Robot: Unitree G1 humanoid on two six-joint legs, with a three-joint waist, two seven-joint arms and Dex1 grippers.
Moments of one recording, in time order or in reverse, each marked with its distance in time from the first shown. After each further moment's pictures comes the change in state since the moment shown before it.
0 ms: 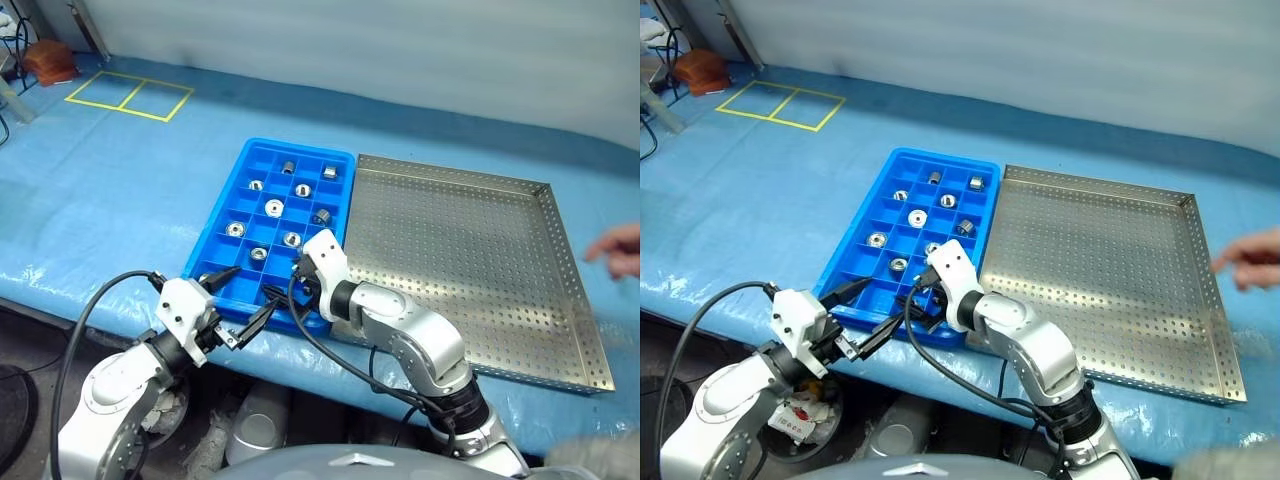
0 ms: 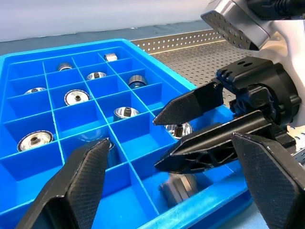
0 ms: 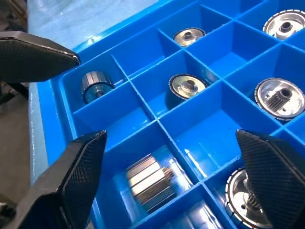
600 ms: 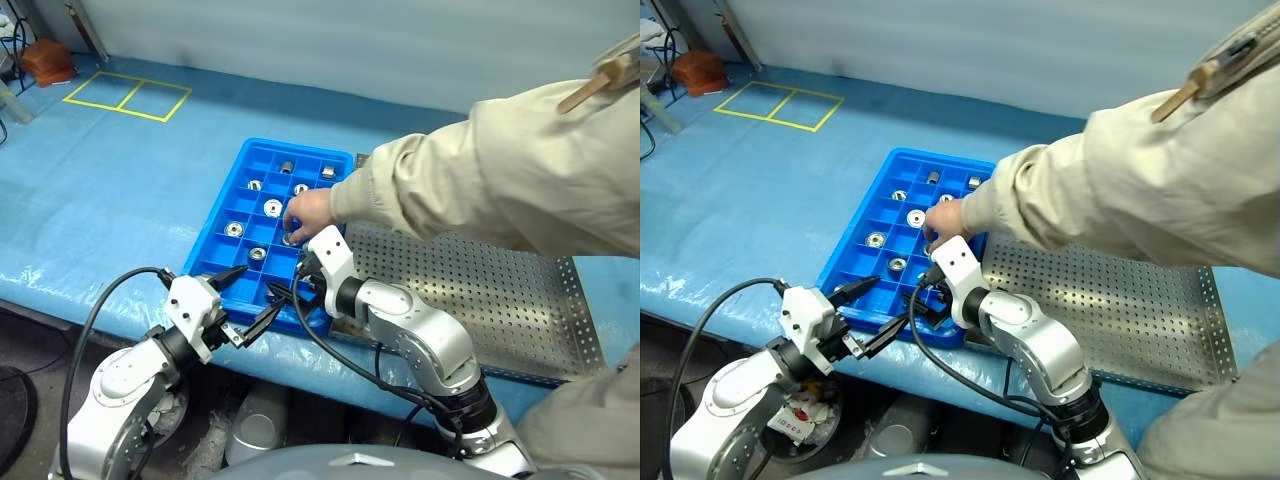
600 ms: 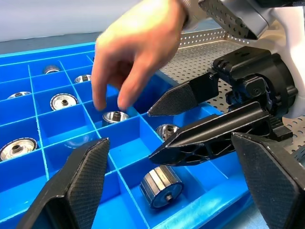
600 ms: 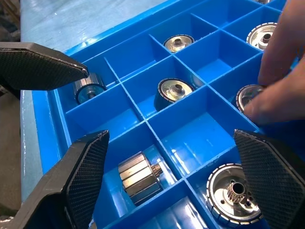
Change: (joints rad) left arm -0.036 0.000 -0.030 0.022 0.003 0.000 -0.014; right arm -0.008 -0.030 0.000 -0.032 0.000 0.001 -0.012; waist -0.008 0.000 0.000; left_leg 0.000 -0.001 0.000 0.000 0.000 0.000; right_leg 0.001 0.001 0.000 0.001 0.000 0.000
